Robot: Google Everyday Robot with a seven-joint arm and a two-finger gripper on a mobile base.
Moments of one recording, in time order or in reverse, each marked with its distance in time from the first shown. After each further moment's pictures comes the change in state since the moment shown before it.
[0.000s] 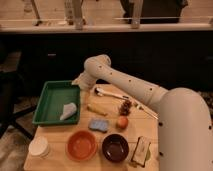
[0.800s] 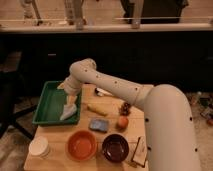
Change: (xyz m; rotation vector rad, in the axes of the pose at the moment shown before) arm -0.068 -0.013 0.050 -0.017 -0.084 -0.073
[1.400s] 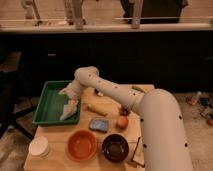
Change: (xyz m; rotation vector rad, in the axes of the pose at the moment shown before) arm 0.023 0.015 0.045 -0.027 -0.100 0.043
